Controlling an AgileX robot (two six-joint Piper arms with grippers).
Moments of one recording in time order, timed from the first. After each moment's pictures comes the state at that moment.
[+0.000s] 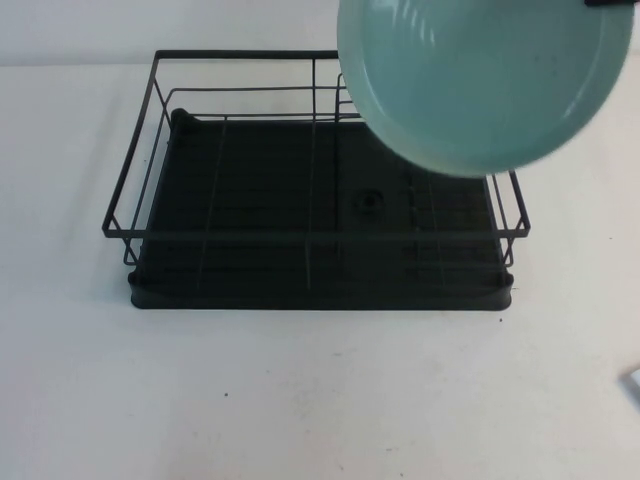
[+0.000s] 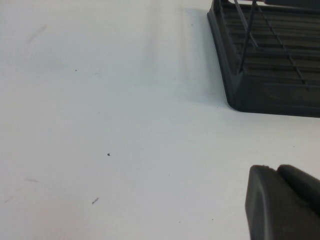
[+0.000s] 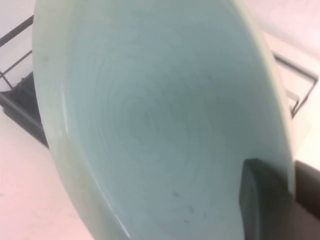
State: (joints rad) right arm 0.20 1.44 -1.76 0.38 1.12 -0.47; left arm -0.09 -0.01 0.02 0.08 0.35 -0.06
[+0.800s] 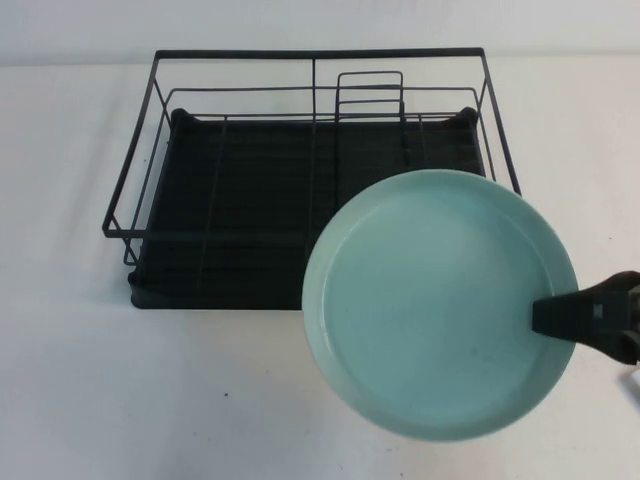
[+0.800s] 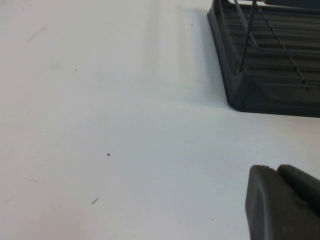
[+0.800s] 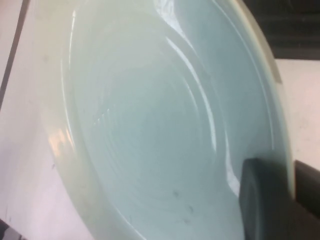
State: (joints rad) right arm 0.20 1.01 -0.71 0.91 0.80 -0.43; left arm -0.09 -0.01 0.02 0.08 0.35 -0.06
